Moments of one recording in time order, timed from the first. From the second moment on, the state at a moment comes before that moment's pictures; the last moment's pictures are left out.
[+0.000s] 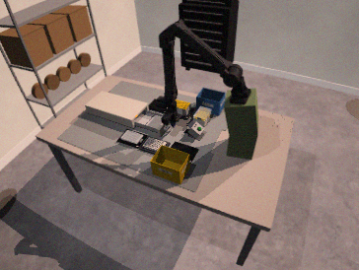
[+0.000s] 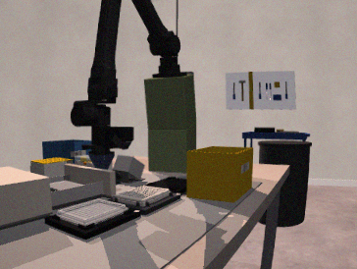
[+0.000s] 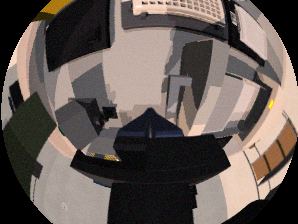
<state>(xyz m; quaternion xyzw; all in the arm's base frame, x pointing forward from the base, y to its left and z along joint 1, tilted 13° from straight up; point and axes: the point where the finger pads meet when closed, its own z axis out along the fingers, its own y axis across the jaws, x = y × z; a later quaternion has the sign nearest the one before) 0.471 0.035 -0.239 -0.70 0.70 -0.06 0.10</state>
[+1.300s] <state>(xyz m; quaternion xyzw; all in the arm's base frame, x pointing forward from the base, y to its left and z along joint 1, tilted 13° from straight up) 0.487 0.036 -0.236 -0.70 0.70 -0.06 0.09</state>
